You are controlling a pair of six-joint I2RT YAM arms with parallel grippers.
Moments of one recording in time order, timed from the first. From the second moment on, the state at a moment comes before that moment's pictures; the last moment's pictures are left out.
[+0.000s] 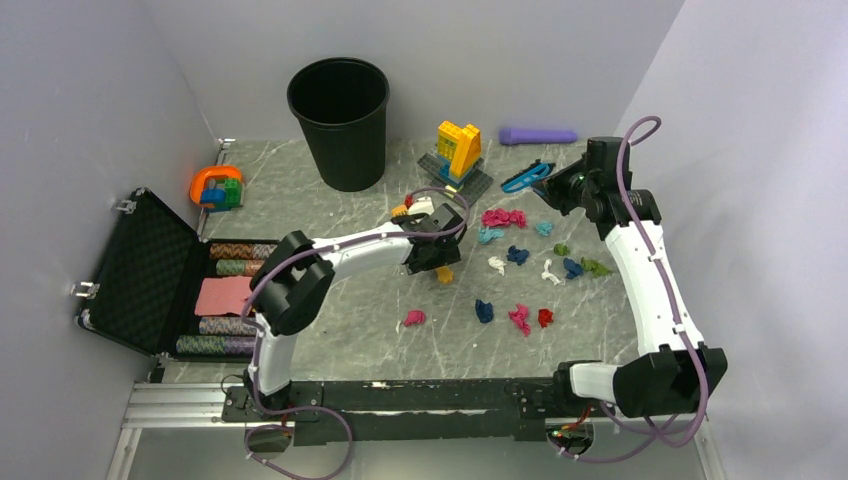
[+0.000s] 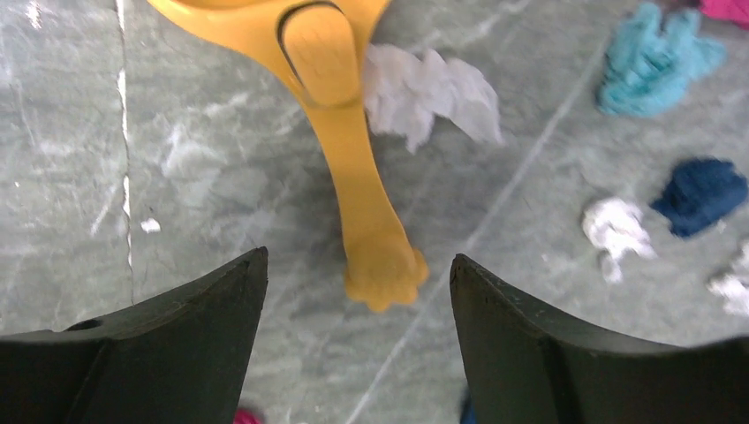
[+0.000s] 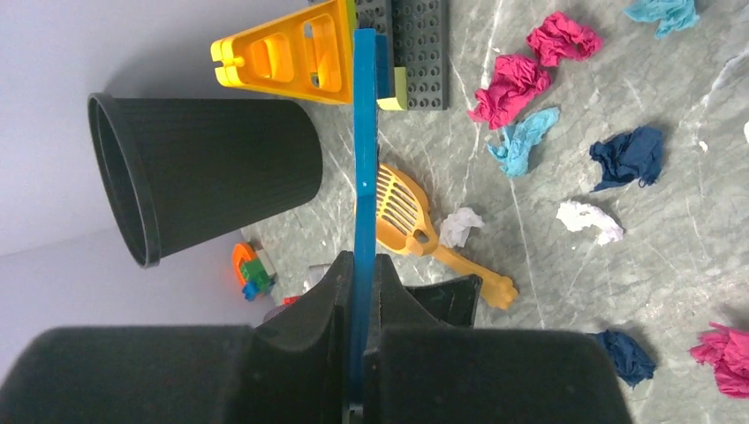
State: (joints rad) left arm -0.88 1.96 1.46 -0.55 -0.32 -1.06; right arm 0.06 1.27 1.33 -0.71 -0.08 1.09
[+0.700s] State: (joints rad) left arm -0.86 2.09 1.51 -0.50 -0.45 -1.13; right arm 0.03 1.25 1.34 -0.72 -0.11 1.01
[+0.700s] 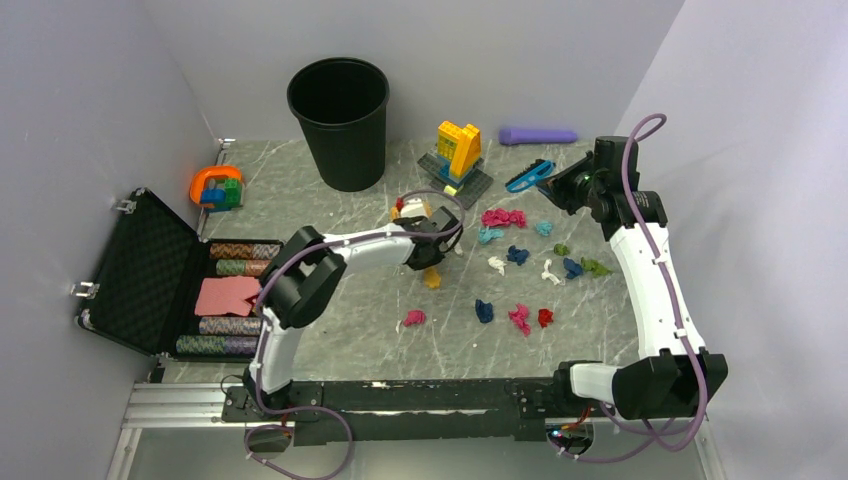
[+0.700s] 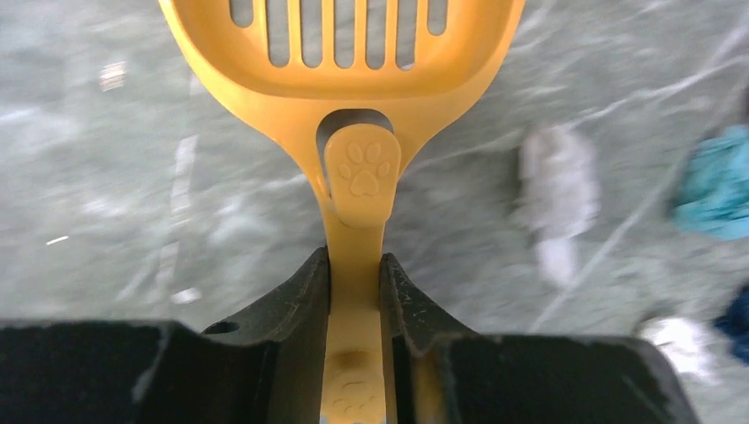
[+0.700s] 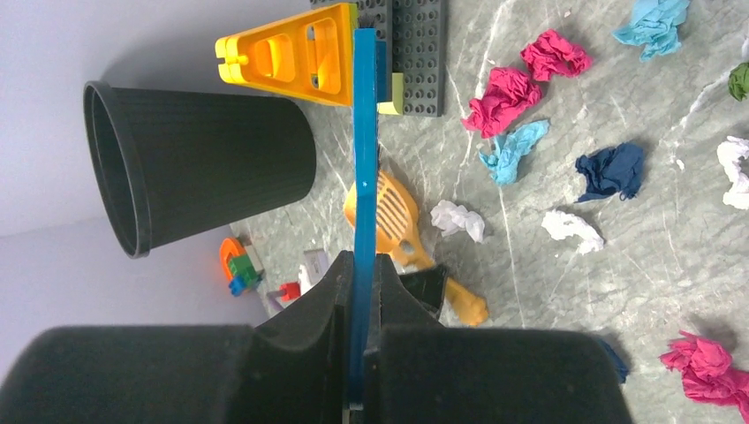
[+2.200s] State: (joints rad) left arm -0.76 1.10 1.01 -0.72 0.05 -0.37; right arm -0.07 1.57 1.43 -0.56 0.01 1.18
